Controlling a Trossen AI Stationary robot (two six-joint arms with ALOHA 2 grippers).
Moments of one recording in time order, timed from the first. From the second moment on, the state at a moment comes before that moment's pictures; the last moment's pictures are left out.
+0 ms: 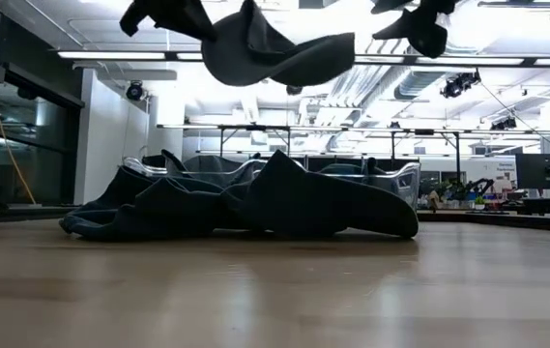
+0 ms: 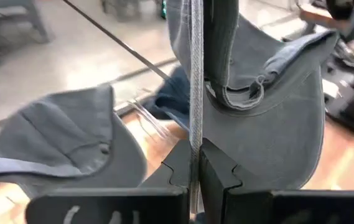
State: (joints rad) left arm -0.24 1.24 1.07 -0.44 -0.98 -0.66; right arm -0.14 0.97 0.97 -0.44 -0.03 0.46
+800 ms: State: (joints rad) left arm -0.24 1.25 1.07 -0.23 -1.23 -0.60; right arm -0.16 1.05 0.97 -0.18 0.06 0.55
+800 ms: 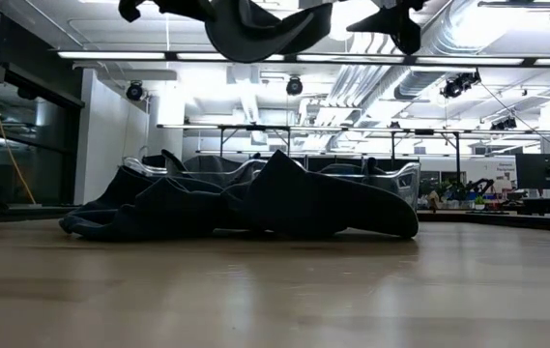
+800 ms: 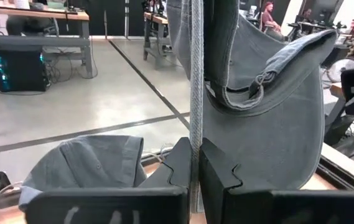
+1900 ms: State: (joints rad) left arm -0.24 1.25 1.07 -0.23 -1.03 -0.52; right arm -0.79 1.15 1.04 0.01 -0.81 0.46
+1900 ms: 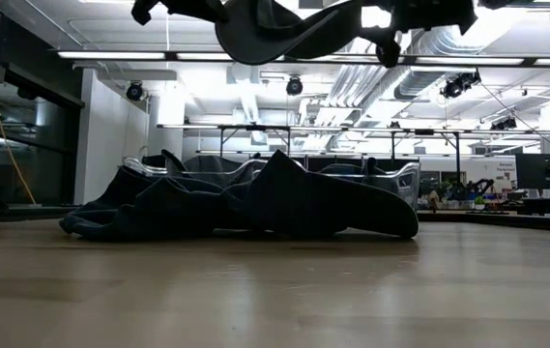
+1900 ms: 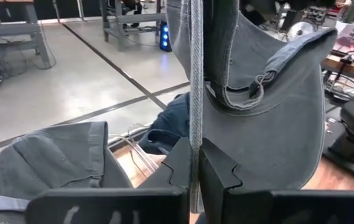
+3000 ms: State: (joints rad) left arm -0.24 1.25 1.07 -0.23 -0.98 -0.48; right arm -0.58 1.58 1.65 -0.81 -0.58 -0.31
